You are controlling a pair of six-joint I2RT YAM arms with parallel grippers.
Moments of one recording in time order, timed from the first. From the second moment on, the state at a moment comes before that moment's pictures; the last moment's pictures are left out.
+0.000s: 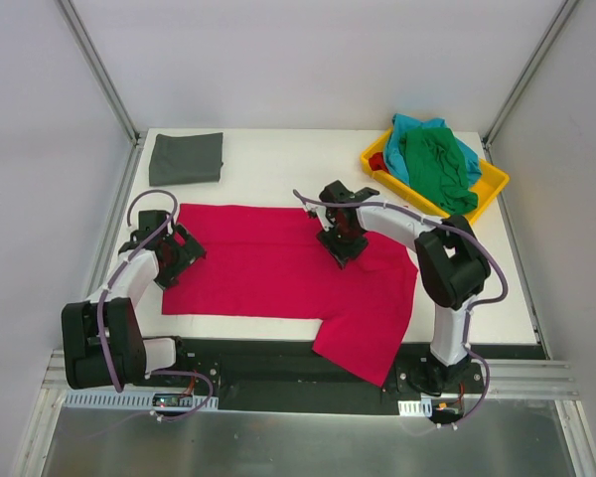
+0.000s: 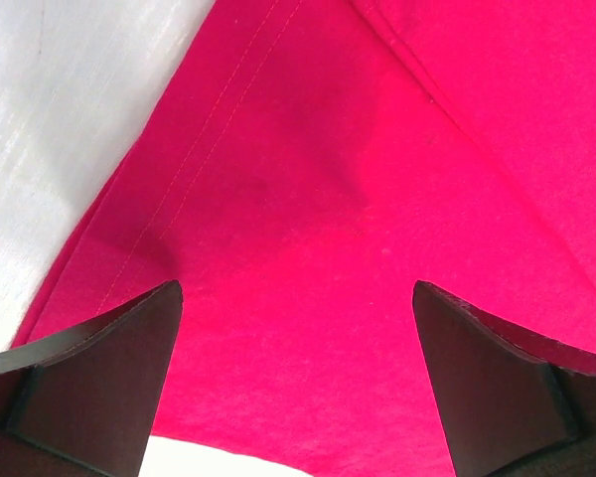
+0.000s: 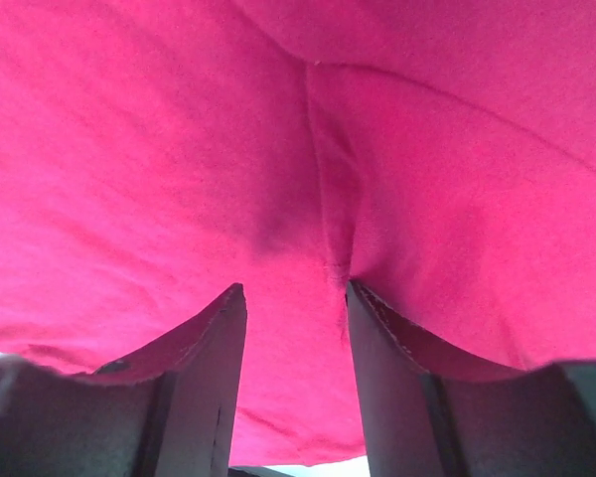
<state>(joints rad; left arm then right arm) 0.13 1.25 0.64 -0.49 0.04 -0.68 0.64 1.93 1.38 -0.87 -0.03 -0.12</state>
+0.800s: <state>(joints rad) 0.13 1.29 0.64 -0.46 0.04 -0.68 0.69 1.86 1.38 -0.89 -0.04 -0.12</state>
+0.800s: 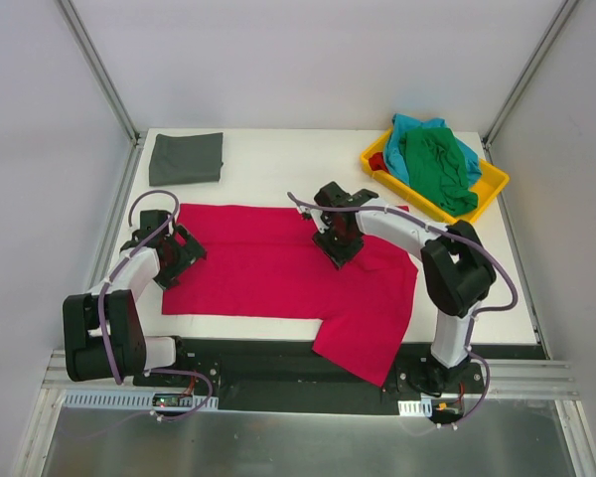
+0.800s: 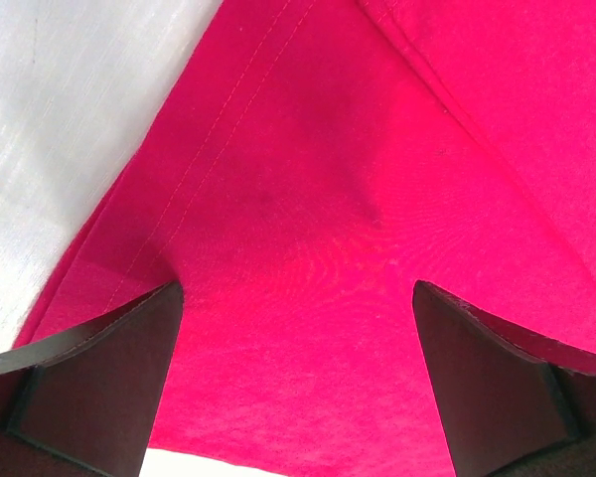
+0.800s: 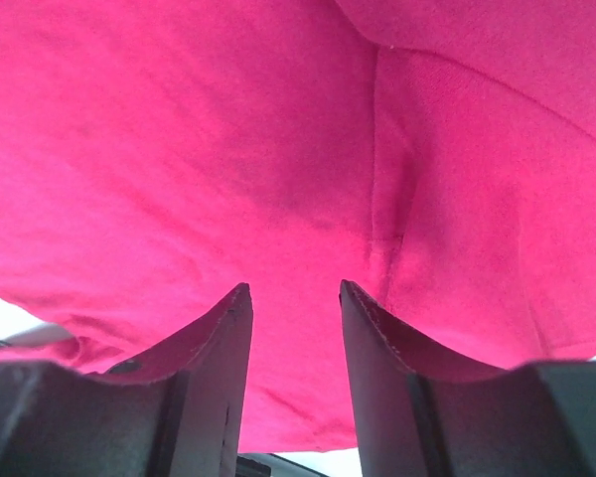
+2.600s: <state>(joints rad) 0.13 1.32 0.65 -0.46 0.03 -0.68 0.70 1.83 1.41 -0.99 -0.09 0.24</state>
